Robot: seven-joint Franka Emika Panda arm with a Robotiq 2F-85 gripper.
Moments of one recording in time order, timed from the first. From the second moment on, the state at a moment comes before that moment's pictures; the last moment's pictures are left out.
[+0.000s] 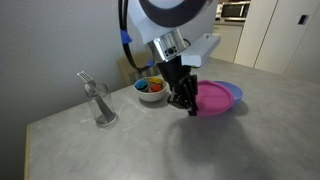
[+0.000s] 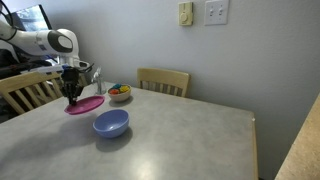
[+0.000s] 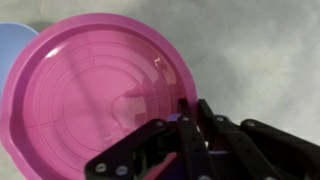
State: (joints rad) arm 0.32 0.68 0.10 -1.53 -0.12 1.78 0.19
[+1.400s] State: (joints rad) arm 0.17 0.50 0.05 -1.78 -0.12 1.92 0.19
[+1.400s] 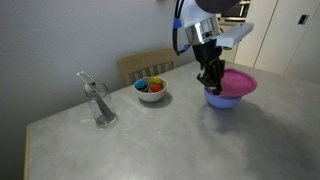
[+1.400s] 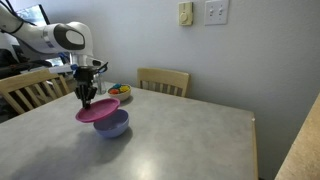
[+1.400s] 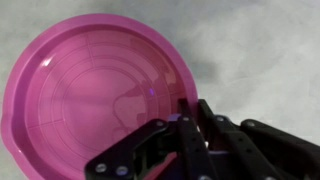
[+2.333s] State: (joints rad) arm 0.12 0.50 0.05 -1.81 -0.10 2.04 0.14
